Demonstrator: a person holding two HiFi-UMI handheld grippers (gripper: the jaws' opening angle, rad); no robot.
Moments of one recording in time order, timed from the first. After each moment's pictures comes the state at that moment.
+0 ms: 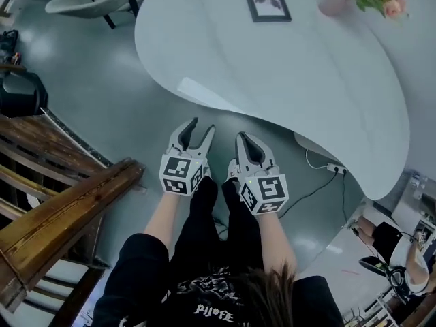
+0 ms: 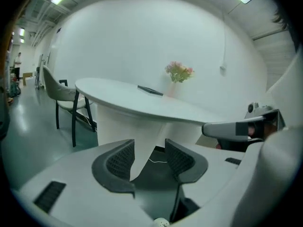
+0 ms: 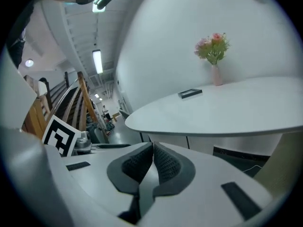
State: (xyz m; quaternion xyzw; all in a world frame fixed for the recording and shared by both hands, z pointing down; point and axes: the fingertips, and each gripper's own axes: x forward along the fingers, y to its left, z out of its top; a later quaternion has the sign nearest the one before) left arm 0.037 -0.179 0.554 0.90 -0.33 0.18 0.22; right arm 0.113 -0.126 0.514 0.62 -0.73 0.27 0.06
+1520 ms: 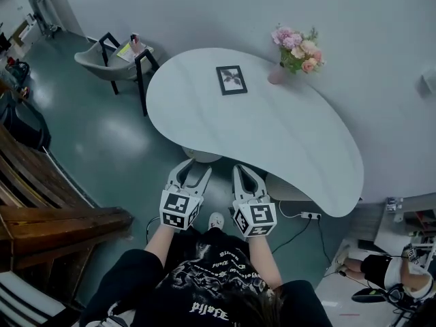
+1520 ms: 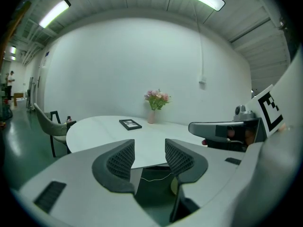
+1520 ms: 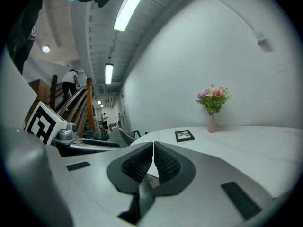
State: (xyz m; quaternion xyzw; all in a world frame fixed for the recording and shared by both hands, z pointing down) left arm 0.068 -0.096 0.336 0.93 -0.31 0.13 0.13; right arm 0.155 -0.057 0.313 0.66 -0.73 0.14 0.03
